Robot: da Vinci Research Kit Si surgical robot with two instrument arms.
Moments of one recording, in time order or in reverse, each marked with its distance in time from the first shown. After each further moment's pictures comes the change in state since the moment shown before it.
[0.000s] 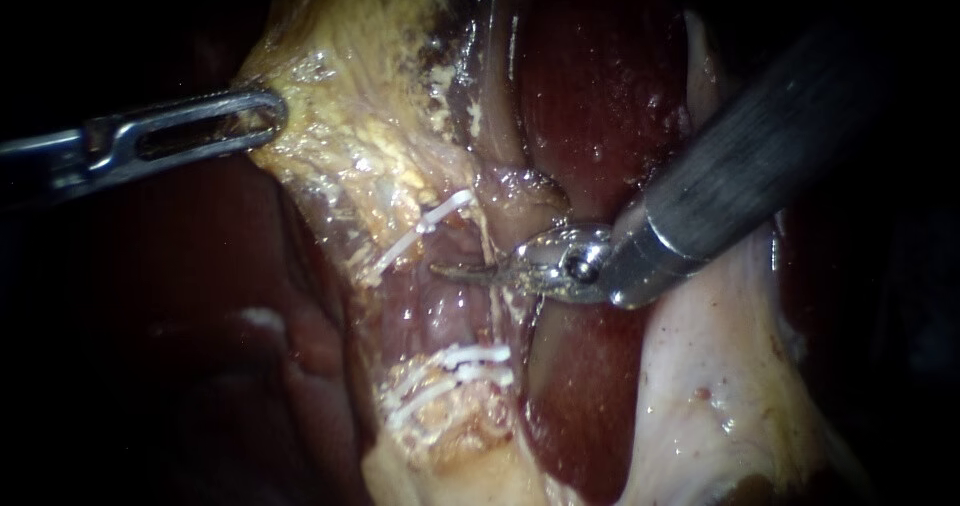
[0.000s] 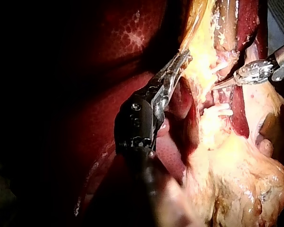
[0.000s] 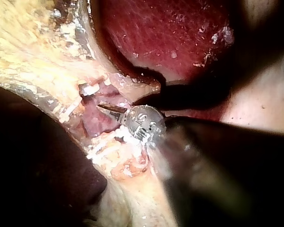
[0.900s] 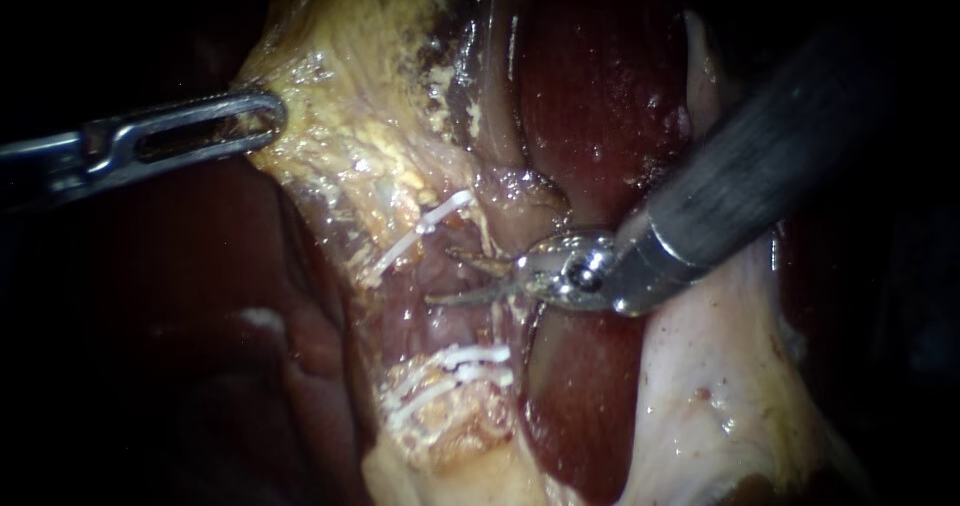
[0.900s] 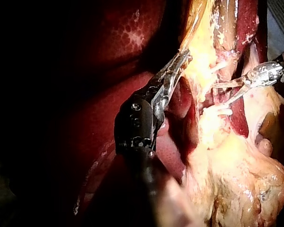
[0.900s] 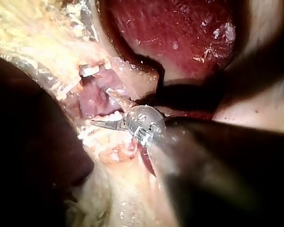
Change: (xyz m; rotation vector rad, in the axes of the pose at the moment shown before) right arm -0.001 -0.002 -0.003 0.085 0.061 -0.232; left arm 0.000 0.000 0.000 0.000 -0.003 0.000
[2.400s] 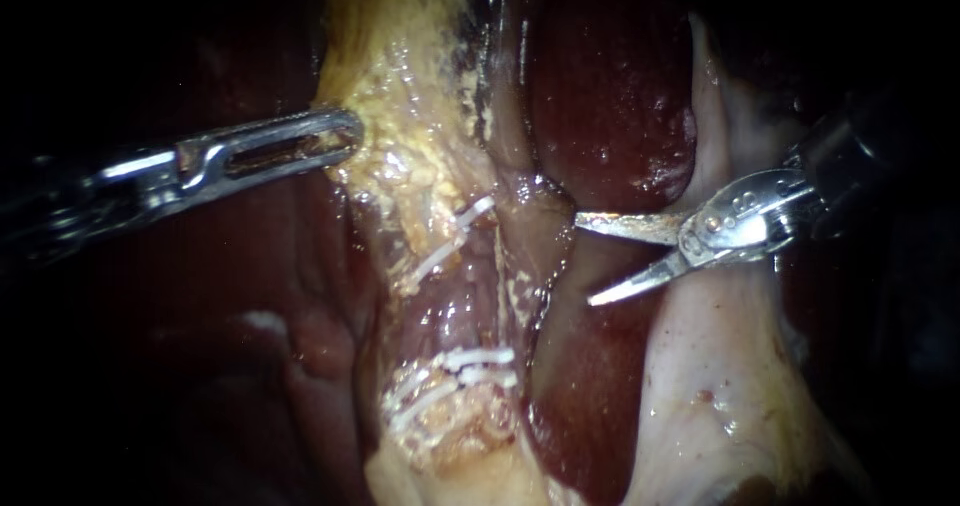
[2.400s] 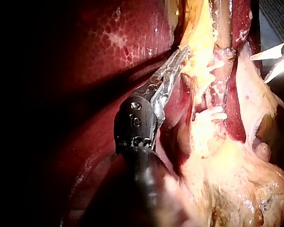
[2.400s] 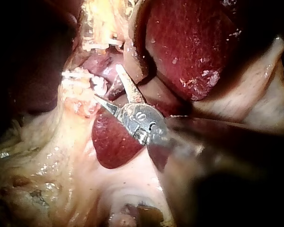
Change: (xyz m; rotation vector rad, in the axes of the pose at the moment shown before) right arm 0.002 0.001 -0.013 -0.113 0.137 -0.434; left arm 0.006 0.000 0.009 0.004 0.063 0.032
